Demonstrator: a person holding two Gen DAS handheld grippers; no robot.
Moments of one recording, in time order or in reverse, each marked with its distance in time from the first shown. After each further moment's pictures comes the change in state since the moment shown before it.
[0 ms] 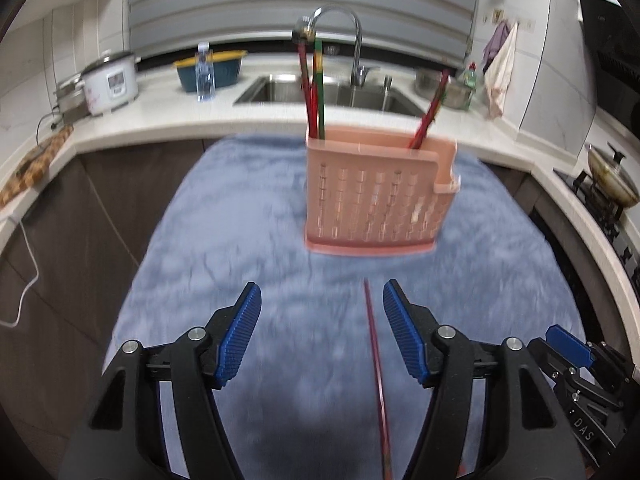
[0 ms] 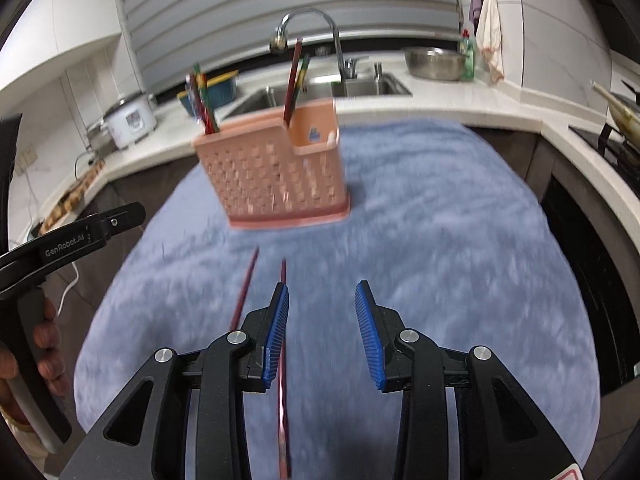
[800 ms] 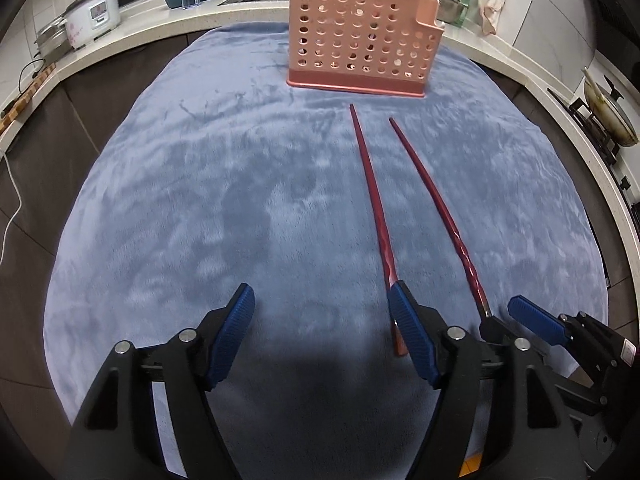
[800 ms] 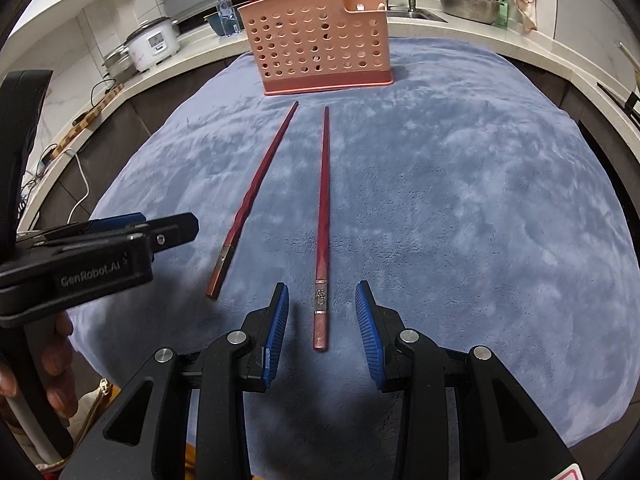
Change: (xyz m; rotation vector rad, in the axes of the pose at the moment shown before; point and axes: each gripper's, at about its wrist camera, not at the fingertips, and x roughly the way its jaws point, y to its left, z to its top) left arm 0.012 -0.009 -0.117 0.015 0.259 -0.046; right arm 0.014 0.029 -0.108 -0.081 0.204 0.050
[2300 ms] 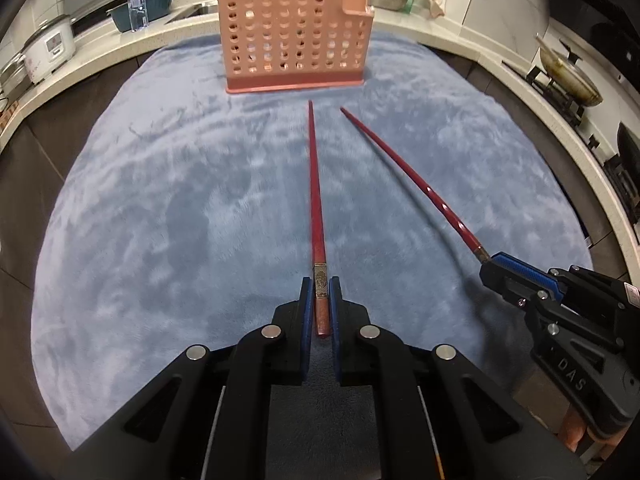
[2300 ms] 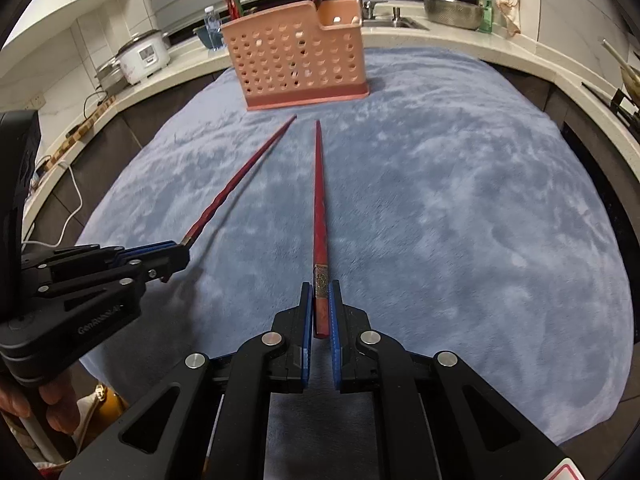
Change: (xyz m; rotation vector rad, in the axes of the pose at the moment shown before) left arm -0.008 -0.028 -0.006 0.131 -0.019 -0.094; right arm -0.018 -0.019 0.004 0.025 -0.043 -0.028
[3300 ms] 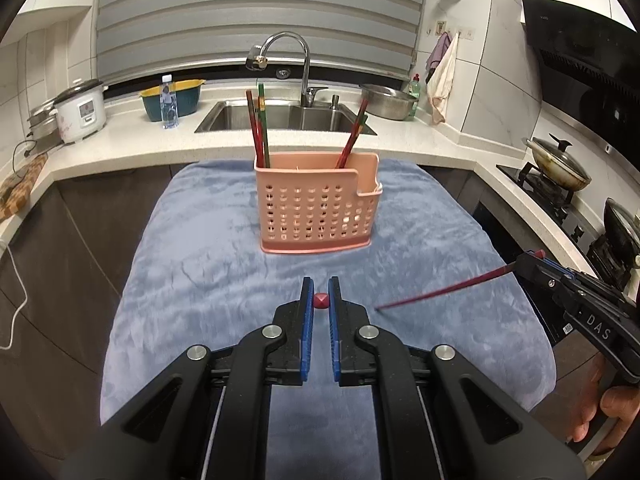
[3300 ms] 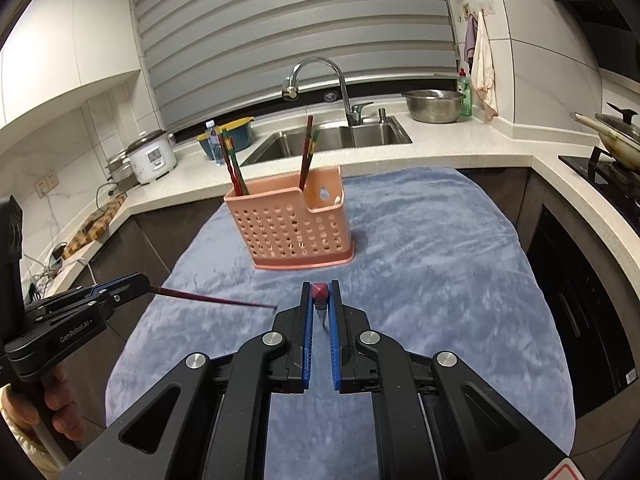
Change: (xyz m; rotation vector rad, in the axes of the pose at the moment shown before) left arm -0.108 0.013 0.091 -0.026 -0.318 0.027; right arm -0.098 -0.022 0.106 0.060 -0.314 0.029
